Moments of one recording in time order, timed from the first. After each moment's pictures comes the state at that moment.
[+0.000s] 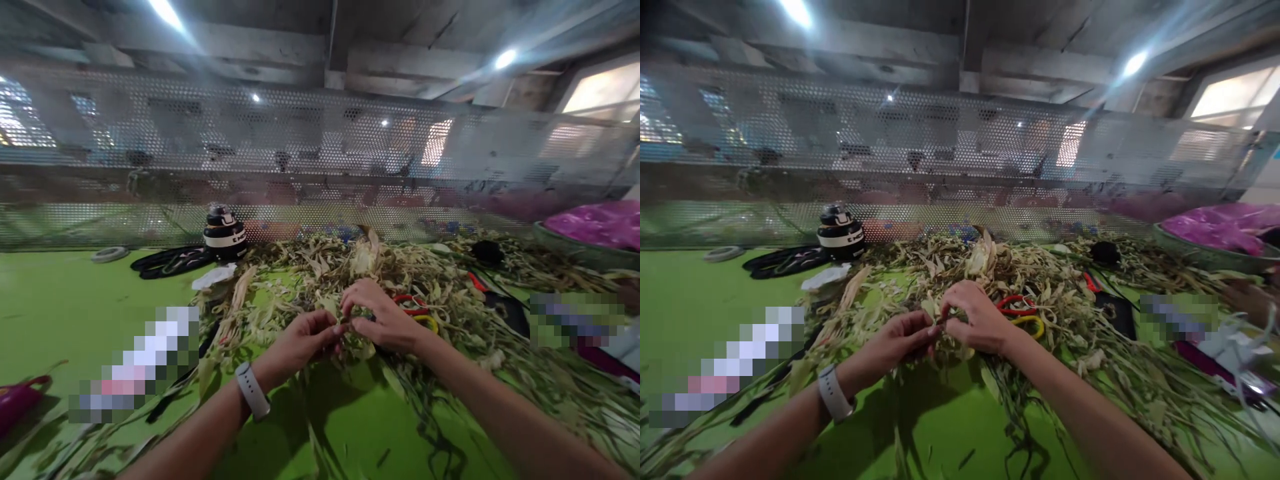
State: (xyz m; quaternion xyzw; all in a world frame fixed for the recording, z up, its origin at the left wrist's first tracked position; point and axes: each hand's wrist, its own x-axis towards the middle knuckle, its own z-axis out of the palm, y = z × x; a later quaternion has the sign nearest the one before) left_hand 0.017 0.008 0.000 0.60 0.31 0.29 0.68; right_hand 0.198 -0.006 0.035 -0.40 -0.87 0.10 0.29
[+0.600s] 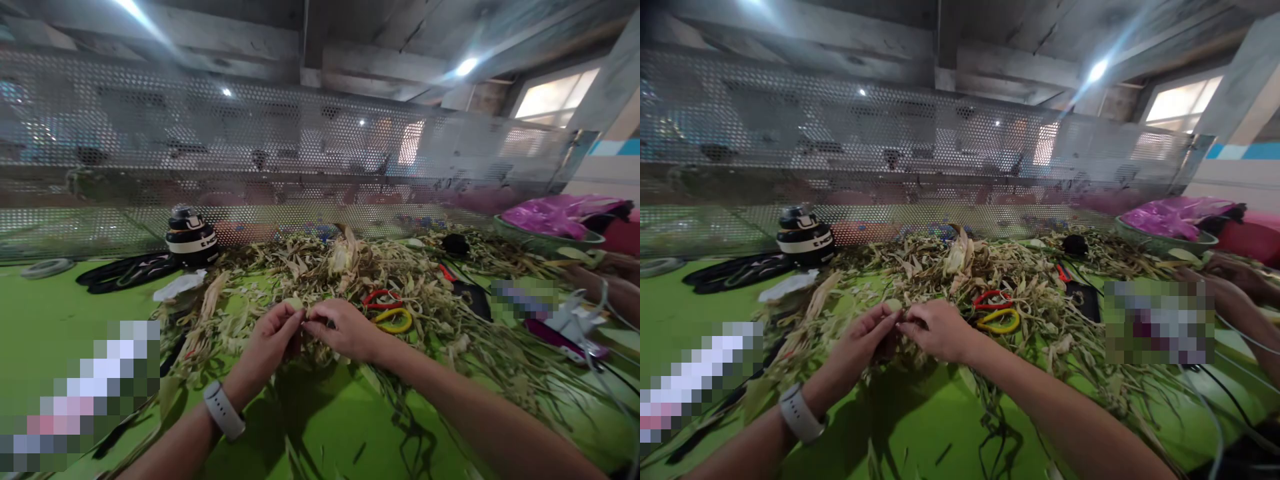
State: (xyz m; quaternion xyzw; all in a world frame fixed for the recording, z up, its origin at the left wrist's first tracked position) left_hand 0.019 0.007 -0.003 0.59 0.38 0.41 0.58; right_hand 0.176 -0.006 0.014 -0.44 -0.84 0.13 0.30
